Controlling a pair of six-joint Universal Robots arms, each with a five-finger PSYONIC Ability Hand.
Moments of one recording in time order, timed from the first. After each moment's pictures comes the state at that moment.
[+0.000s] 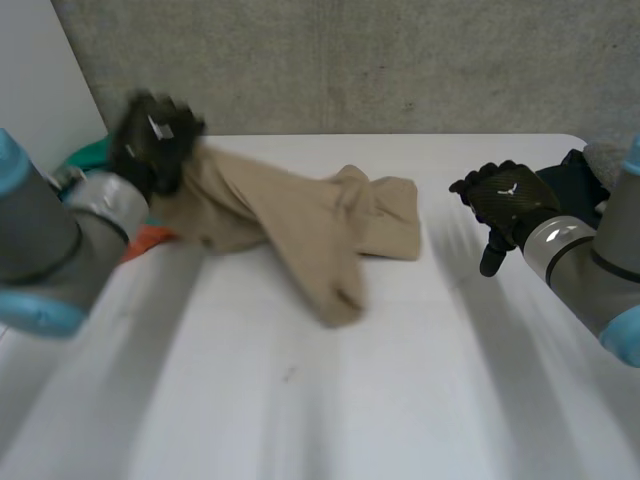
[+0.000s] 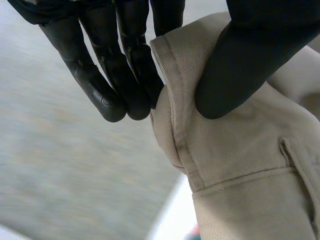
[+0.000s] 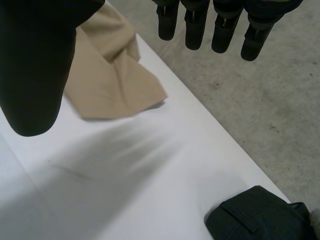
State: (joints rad) left arm 4.41 -1.90 -1.48 3.50 -1.39 3.81; right arm 1.85 -1.15 1.43 -0.03 1.41 2.61; left_hand 1.13 1.20 1.18 1.20 0.97; right_hand 0.22 0.21 0.21 0.21 0.05
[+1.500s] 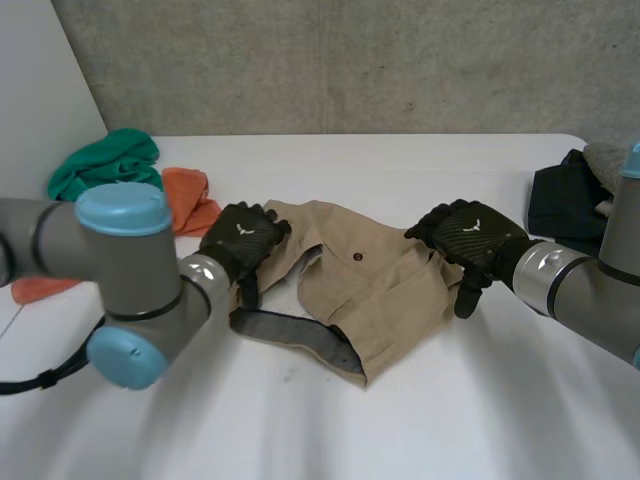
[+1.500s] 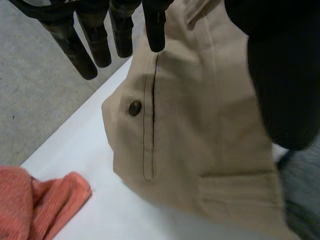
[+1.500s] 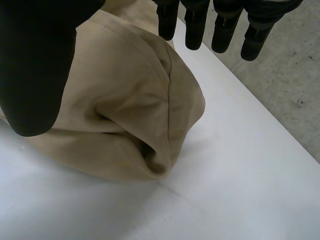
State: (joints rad) left arm 4.22 -2.22 -1.33 3.25 -1.47 3.61; right arm 1.84 -1.15 1.46 0.13 1.15 2.53; left_hand 0.24 0.23 0.23 0.23 0.07; right_hand 0.22 0.21 0.21 0.21 0.05
